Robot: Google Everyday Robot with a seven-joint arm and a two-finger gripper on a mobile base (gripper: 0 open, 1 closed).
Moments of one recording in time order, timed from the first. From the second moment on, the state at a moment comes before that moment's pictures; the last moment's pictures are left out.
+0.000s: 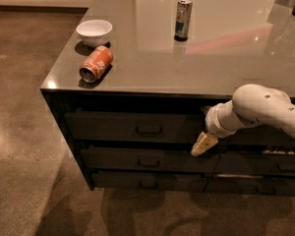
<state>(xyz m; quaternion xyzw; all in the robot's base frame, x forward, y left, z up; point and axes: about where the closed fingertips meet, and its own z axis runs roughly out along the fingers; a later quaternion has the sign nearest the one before) 0.587 -0.198 0.659 -0.59 0.76 0.02 0.27</state>
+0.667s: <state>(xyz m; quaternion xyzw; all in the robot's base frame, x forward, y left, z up) 0.598 -0.208 0.641 -0.58 0.77 0.03 0.26</state>
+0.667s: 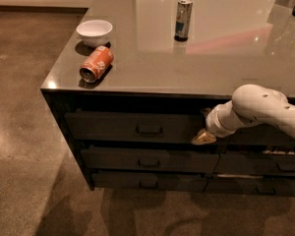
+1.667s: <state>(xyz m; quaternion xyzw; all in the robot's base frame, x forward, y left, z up) 0.587 -0.207 0.642 -0.58 0.77 0.04 0.26</state>
